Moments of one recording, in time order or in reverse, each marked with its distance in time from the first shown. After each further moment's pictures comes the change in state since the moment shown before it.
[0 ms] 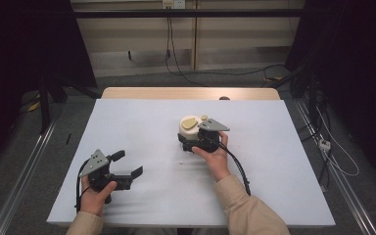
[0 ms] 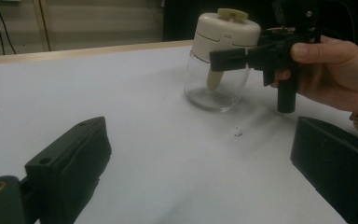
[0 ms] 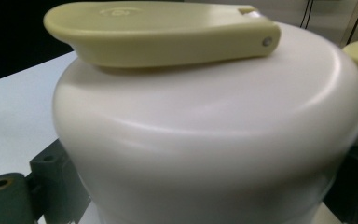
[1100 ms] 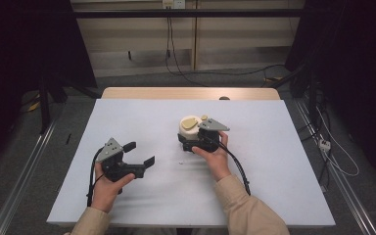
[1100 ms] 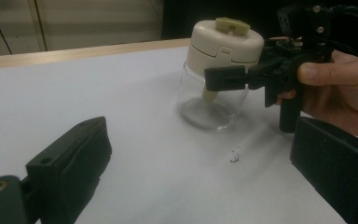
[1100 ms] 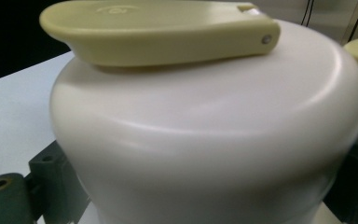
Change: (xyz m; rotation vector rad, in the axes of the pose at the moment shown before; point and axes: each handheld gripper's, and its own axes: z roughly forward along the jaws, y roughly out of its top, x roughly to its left) left arm -0.010 0.024 0.033 0.041 0.005 -0.015; right arm 0.000 0.000 0.000 0.007 0.000 0.005
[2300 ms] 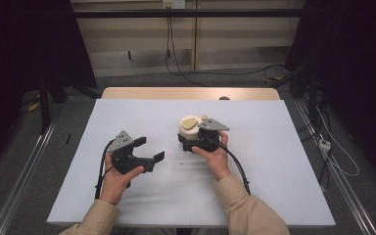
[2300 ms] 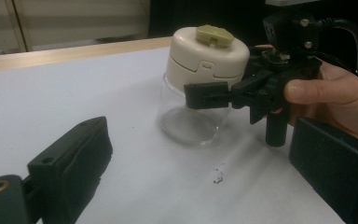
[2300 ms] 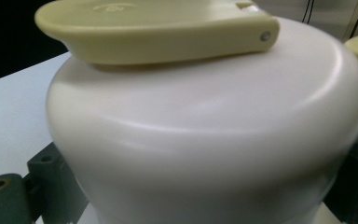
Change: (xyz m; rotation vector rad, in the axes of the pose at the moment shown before) left arm -0.010 0.019 0.025 0.030 -0.048 -0.012; right arm -0.001 0.000 0.001 0.003 0.004 0.003
